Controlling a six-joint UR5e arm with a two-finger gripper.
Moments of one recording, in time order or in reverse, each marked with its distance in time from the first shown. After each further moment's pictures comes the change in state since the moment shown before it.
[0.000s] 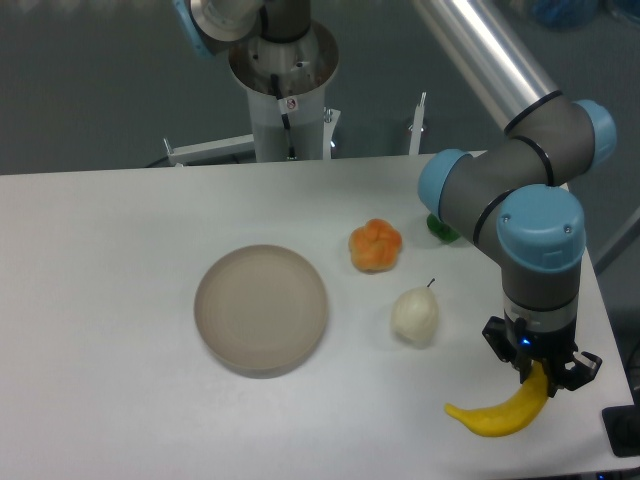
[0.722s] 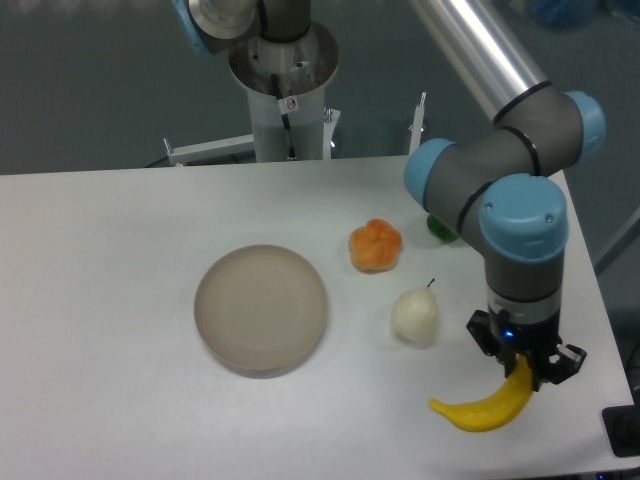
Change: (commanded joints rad) arm -0.061 0.069 -0.067 -0.014 -0.003 -0.119
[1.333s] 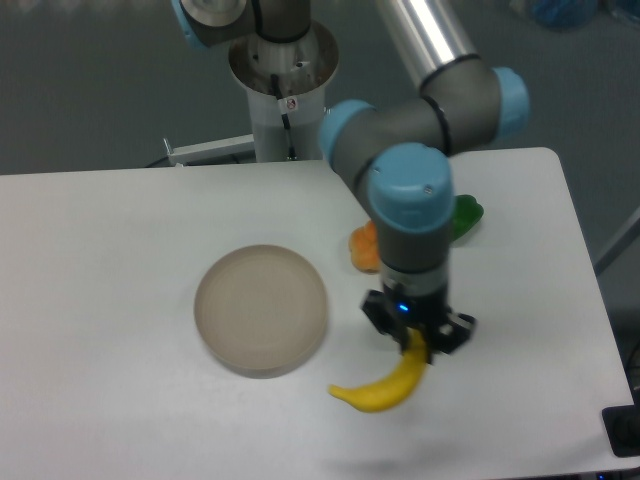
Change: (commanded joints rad) arm -0.115 0.245 -0.334 -0.057 -0.081 -0.310
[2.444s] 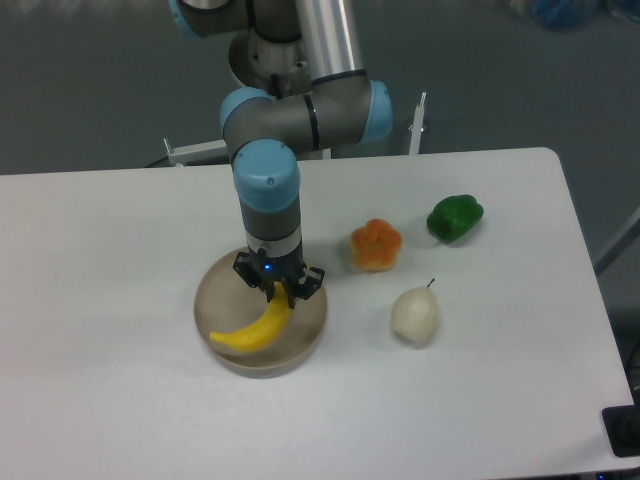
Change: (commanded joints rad) arm -0.140 0.011 -0.388 0.270 -0.011 -0.236
